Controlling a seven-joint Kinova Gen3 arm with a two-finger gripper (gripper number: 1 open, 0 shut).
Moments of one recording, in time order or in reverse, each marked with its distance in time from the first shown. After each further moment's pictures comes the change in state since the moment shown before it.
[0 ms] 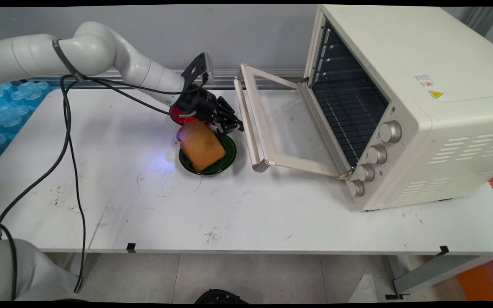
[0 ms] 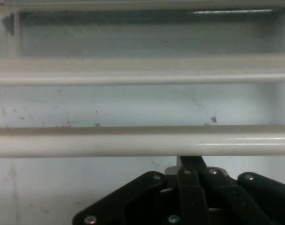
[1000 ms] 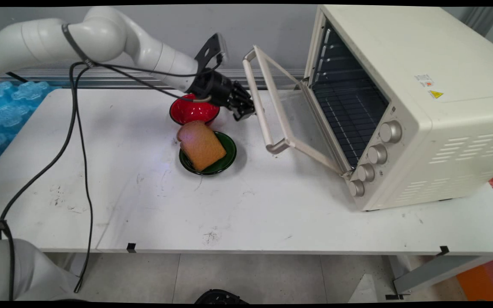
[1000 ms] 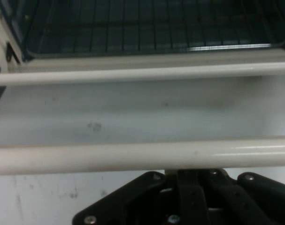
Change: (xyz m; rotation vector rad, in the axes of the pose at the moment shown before) arm 0.050 -0.002 0.003 0.006 0.072 0.028
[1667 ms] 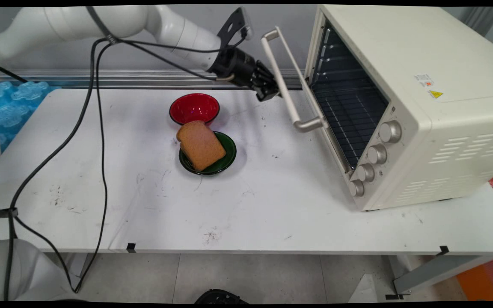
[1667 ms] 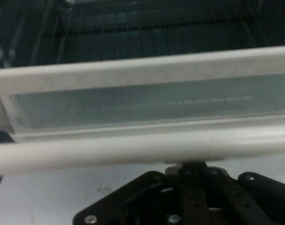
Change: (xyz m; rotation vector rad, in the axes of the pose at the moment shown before) arm 0.062 -0.015 0.016 -0.010 0.047 0.036
